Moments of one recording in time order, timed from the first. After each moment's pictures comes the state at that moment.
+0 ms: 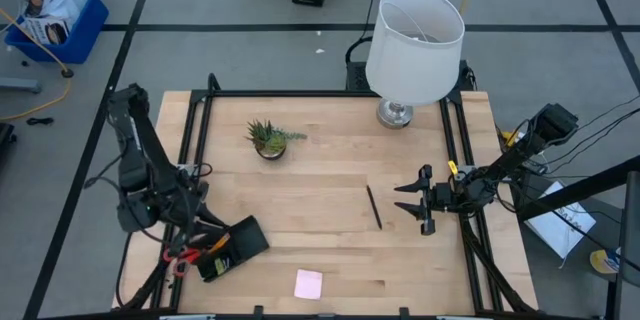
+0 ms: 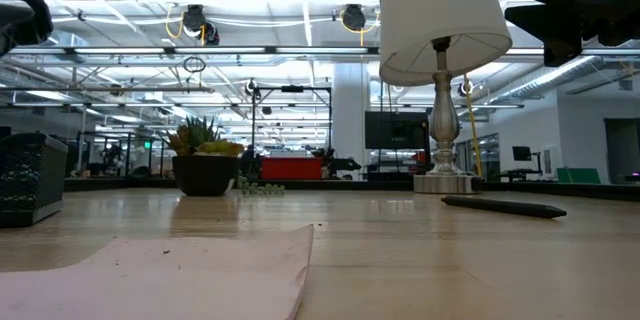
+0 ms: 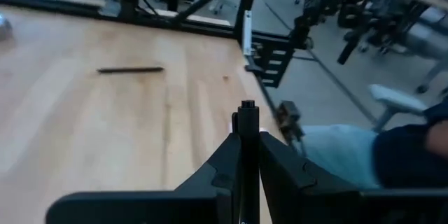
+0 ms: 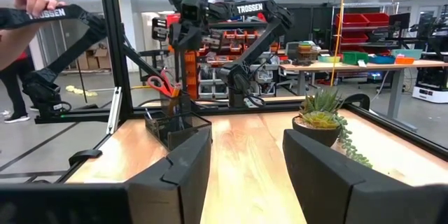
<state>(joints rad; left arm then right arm) -1.18 0.66 0.54 -0.32 -0.83 -0.62 0.71 0.96 0.01 1.10 0.76 -0.05</state>
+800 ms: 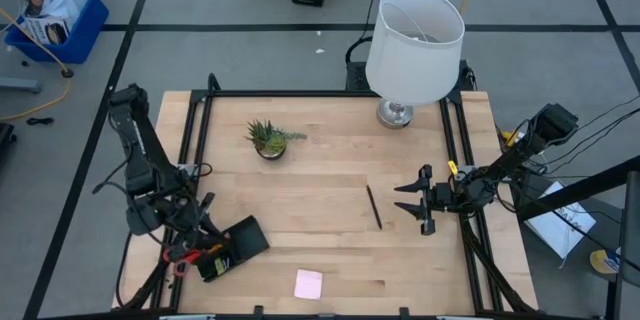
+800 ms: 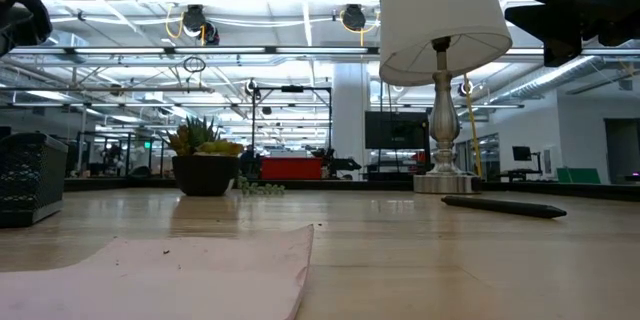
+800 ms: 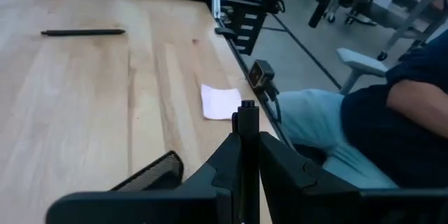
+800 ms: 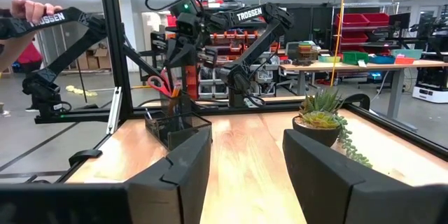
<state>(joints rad) -1.17 0.65 0.43 -0.22 -0.66 -0.62 0.71 0.96 0.01 1.10 0.76 -0.05</state>
